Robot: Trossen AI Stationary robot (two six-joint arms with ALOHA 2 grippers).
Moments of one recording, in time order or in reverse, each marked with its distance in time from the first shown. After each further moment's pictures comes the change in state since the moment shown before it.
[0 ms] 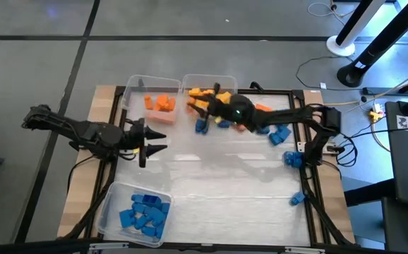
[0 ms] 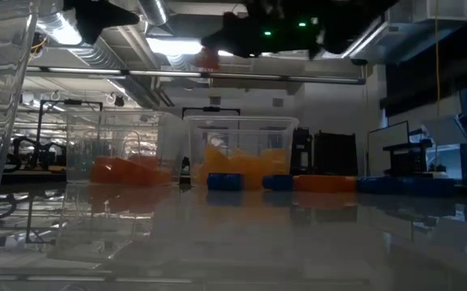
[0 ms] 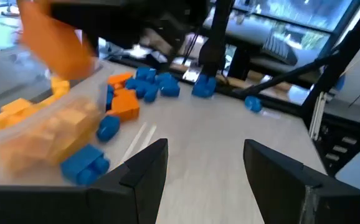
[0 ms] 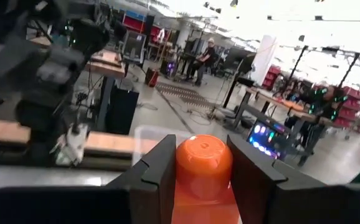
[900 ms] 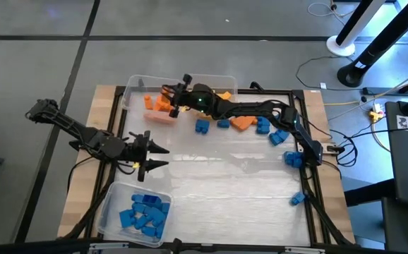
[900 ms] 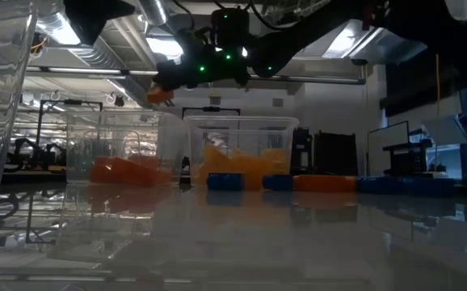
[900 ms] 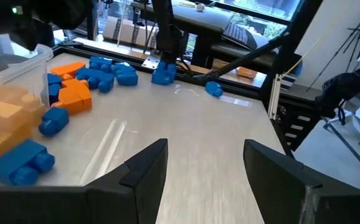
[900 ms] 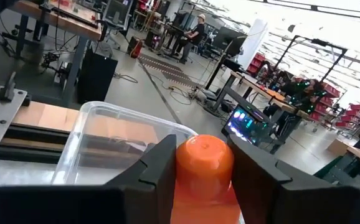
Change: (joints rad) left arm -0.161 0.081 -0.057 0.140 0.000 -0.020; right arm -0.070 0.490 0.631 -0.222 0.035 -0.125
